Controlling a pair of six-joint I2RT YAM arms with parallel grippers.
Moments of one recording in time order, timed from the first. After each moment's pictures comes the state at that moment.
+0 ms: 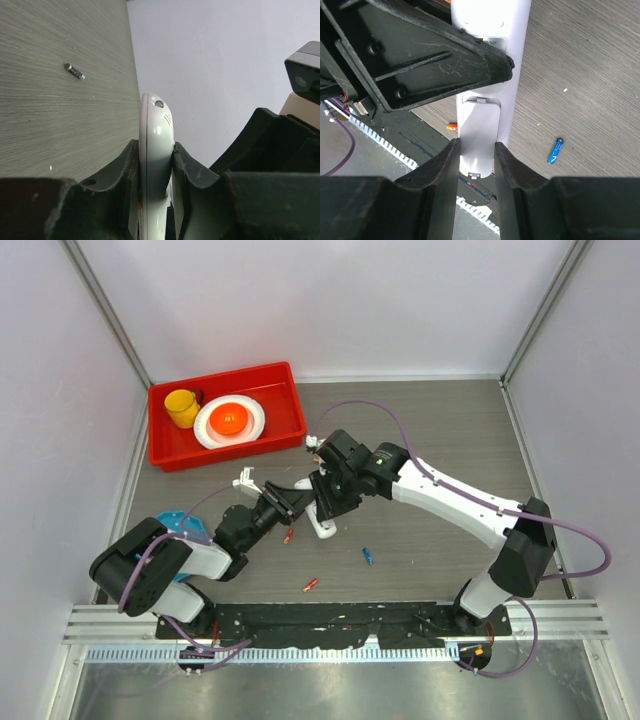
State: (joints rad) left arm -0.66 1.45 0.21 1.28 0.07 -1.36; right arm 0.91 1.58 1.44 -0.88 -0.12 0.44
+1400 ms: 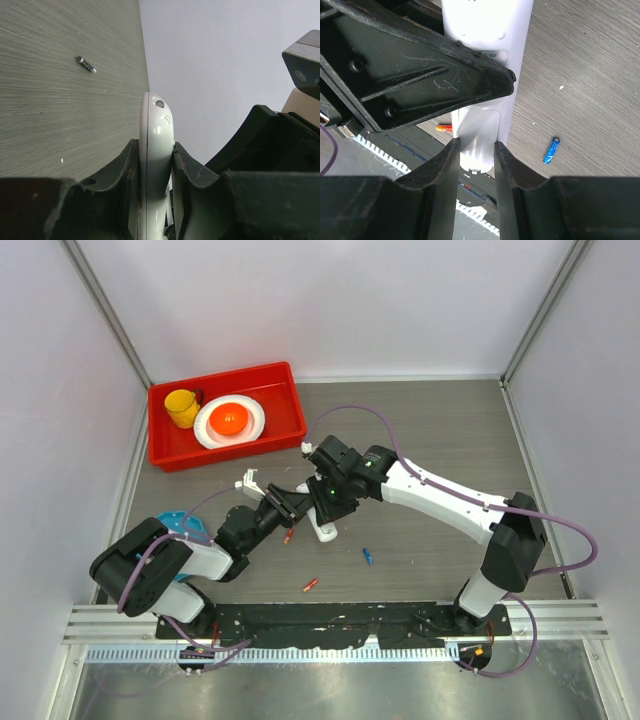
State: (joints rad) left arm -0.69 1.45 0.21 1.24 0.05 -1.33; right arm 0.92 1.64 1.44 -0.89 -0.08 0.45
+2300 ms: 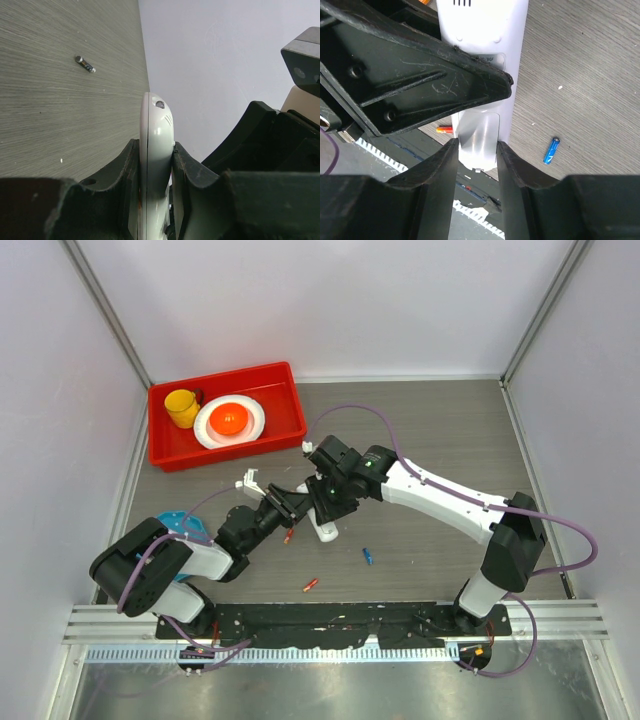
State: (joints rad) left arm -0.69 1.45 0.21 1.24 0.05 -1.33; right arm 0.92 1.64 1.44 -0.89 -0.07 0.46
